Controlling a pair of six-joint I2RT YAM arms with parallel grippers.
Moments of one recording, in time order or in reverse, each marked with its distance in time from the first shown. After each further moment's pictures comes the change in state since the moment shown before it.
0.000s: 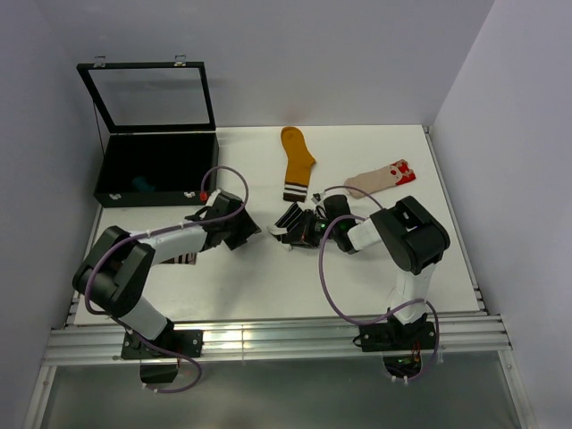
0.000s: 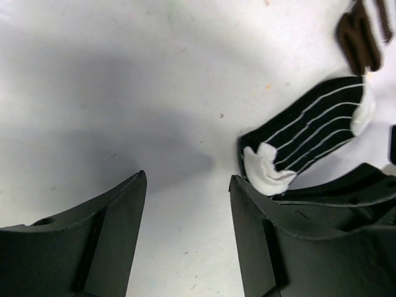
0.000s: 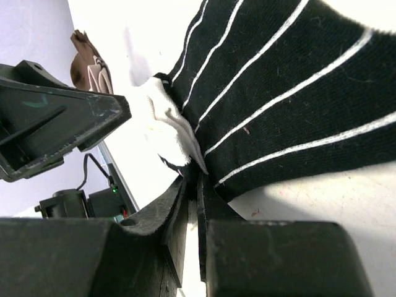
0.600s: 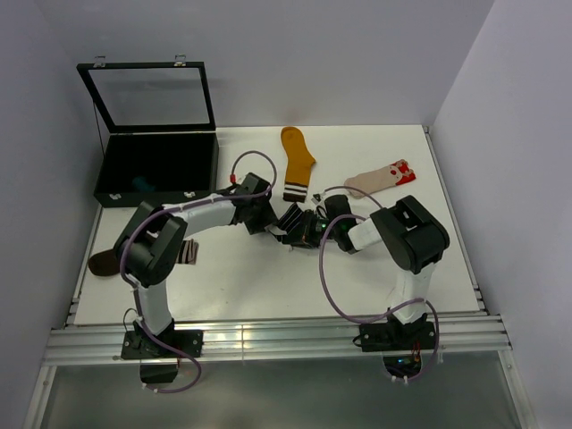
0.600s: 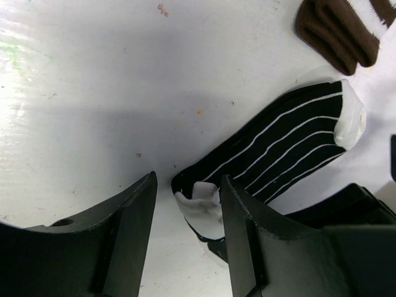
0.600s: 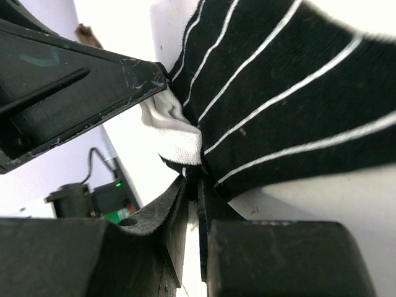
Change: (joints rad) left arm -0.049 0.281 0.360 -0.176 0.027 0.098; right arm -0.014 0.029 -0.002 0.035 -0.055 0.014
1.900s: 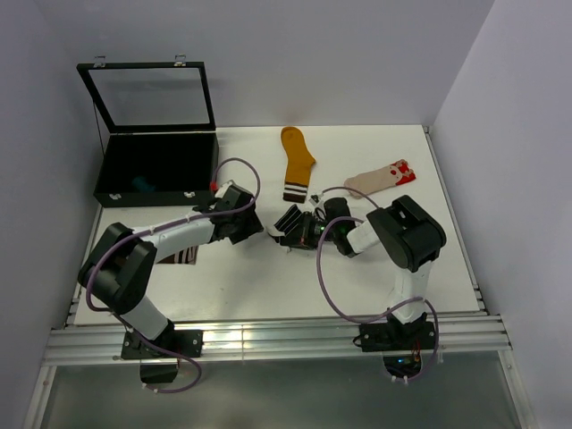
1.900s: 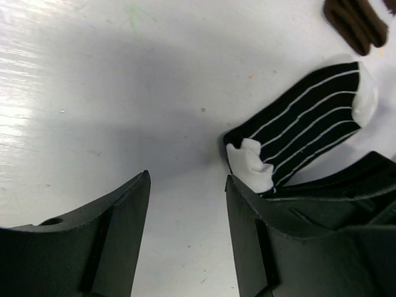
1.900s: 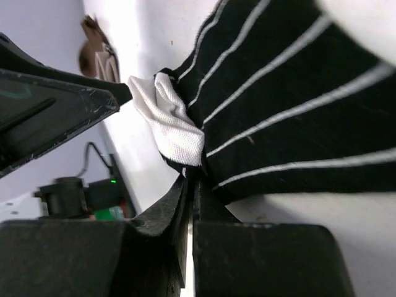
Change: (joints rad) left arm 0.005 -0.257 -0.237 0.039 -0.098 0.021; right arm 0.030 0.000 -0.019 0.061 0.019 -0.051
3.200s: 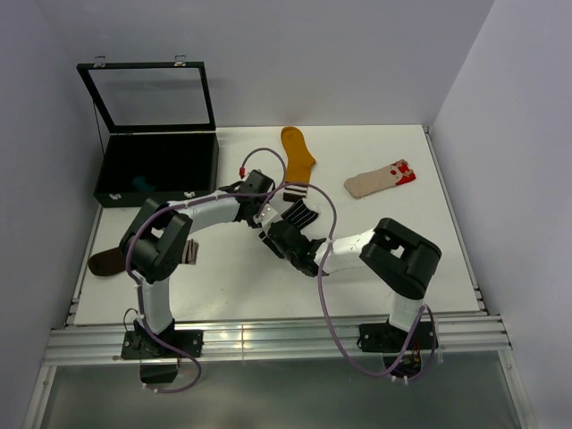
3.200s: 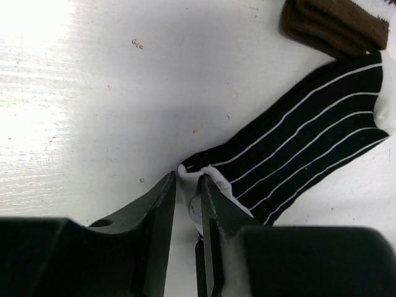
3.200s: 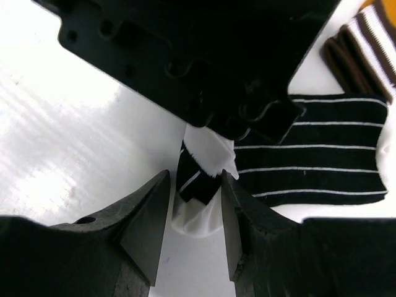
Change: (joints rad) left arm -0.016 0.311 0.307 -0.060 0.064 0.184; right arm 0.486 -0.127 0.148 -0.336 1.033 -0.950
